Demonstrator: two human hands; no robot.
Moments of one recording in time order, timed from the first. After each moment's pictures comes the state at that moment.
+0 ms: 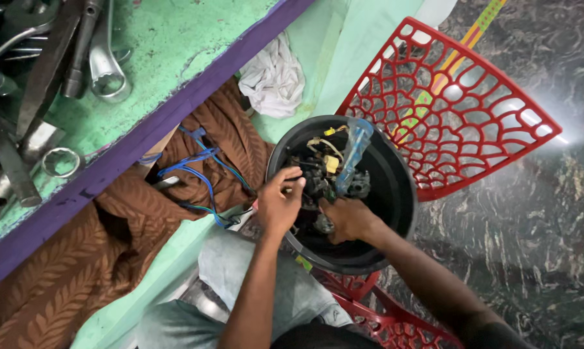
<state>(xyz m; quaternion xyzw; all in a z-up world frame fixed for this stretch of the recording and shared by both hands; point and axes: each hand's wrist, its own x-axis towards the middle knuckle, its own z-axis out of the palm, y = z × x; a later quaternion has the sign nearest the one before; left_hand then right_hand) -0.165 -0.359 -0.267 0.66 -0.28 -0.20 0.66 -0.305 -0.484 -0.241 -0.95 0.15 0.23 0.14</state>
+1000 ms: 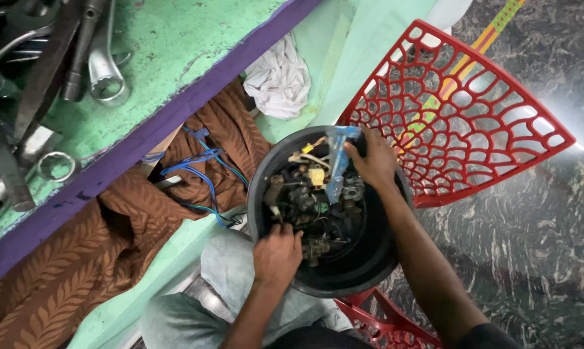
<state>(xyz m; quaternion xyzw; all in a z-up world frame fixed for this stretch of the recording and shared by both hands) -0.217 -0.290 -0.275 0.89 -0.40 -0.08 0.20 -0.272 -0.596 -0.275 -0.90 0.32 -0.27 0.11</state>
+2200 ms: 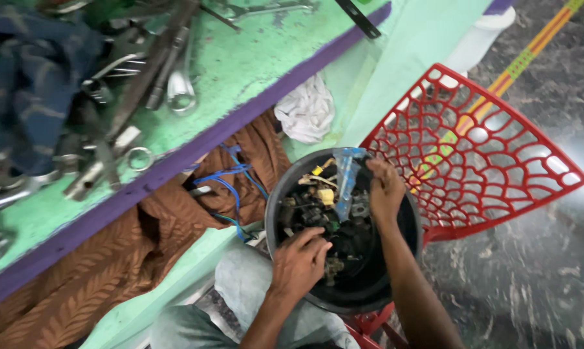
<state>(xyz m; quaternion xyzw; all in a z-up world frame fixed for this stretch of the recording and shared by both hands) -0.209 -0.285 -0.222 0.72 -0.48 0.05 0.50 -0.262 -0.554 -0.283 -0.71 0.23 -0.47 0.47</state>
